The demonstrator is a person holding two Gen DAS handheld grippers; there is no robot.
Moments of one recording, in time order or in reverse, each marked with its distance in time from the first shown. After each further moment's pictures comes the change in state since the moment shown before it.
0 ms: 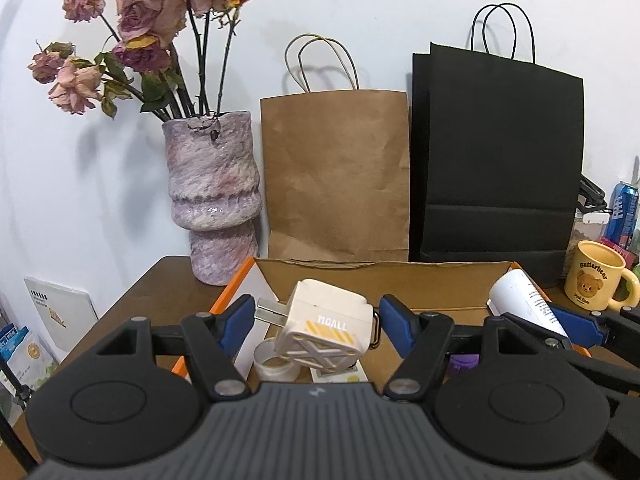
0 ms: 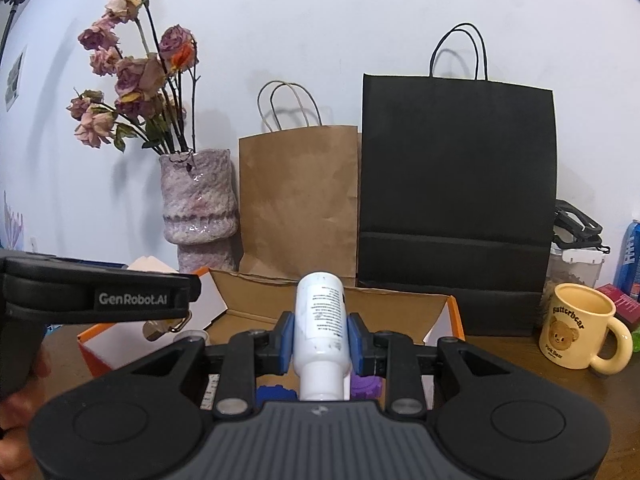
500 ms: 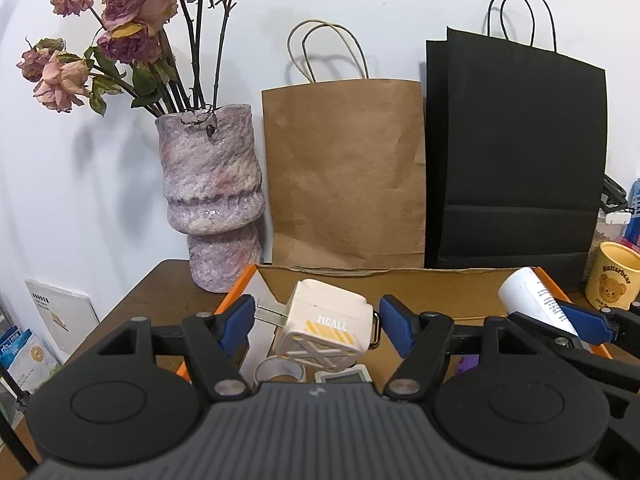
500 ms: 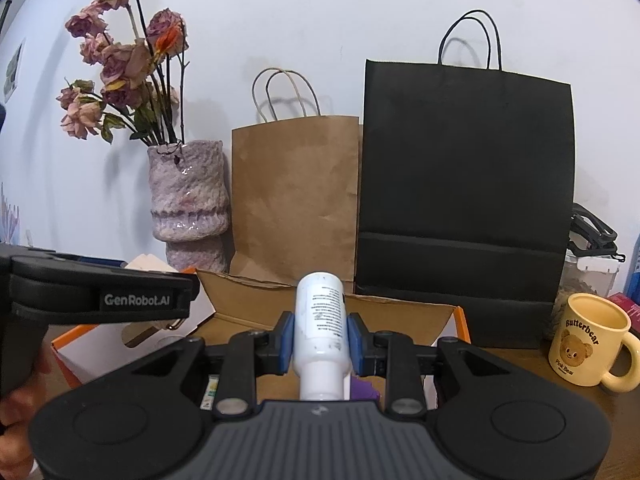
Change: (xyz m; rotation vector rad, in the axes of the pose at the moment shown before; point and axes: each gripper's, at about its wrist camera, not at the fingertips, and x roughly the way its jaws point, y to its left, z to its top) left arm 0.033 0.002 0.008 0.006 0.011 0.025; right arm 0.033 -0.005 0.007 -0.018 0.015 0.001
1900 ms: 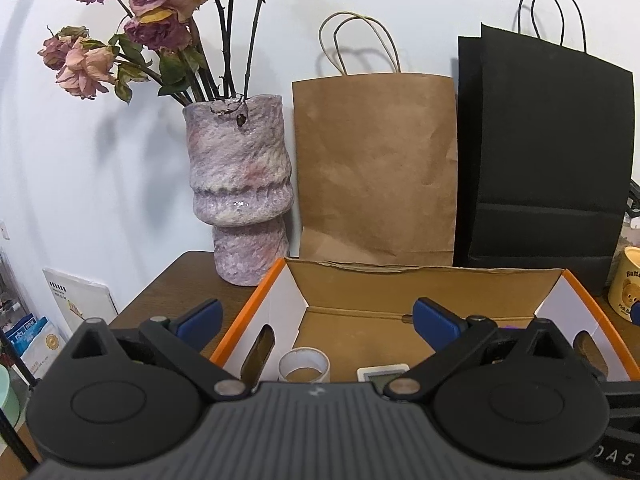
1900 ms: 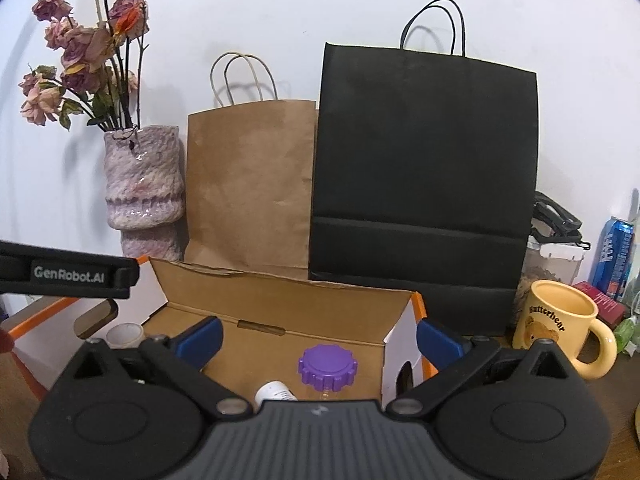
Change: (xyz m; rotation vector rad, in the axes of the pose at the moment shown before) left arm 0.003 0.010 -0.002 -0.030 0.017 0.066; right arm 0.006 -0.007 -0.008 0.005 0.018 -0.136
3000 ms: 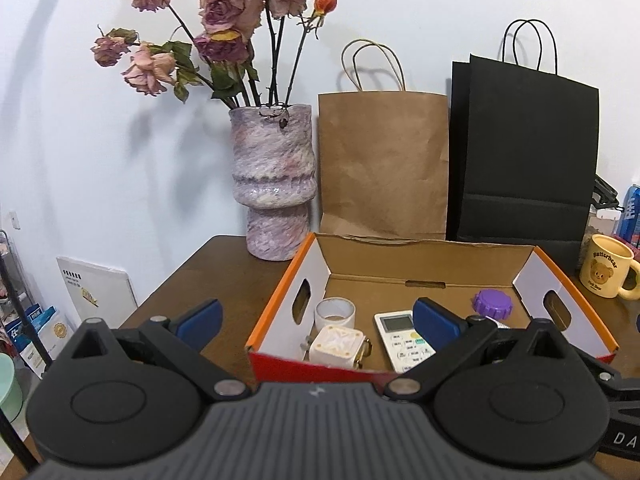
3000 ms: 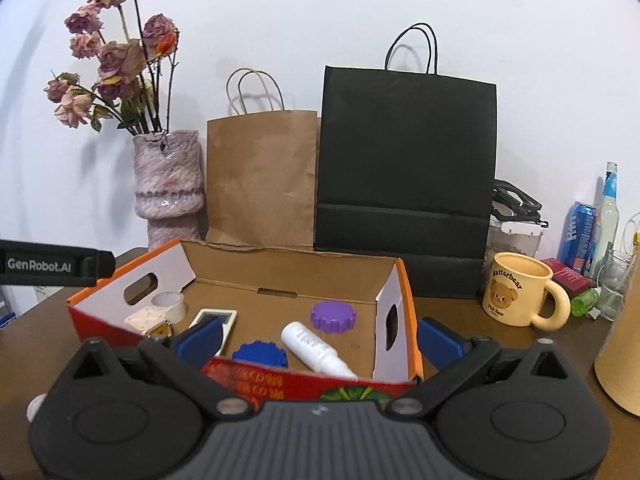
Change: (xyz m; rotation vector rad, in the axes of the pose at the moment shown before) left arm -0.086 0.040 -0.032 -0.018 -0.016 -0.023; right arm -0.095 0.011 -0.026 0.018 0.012 -0.016
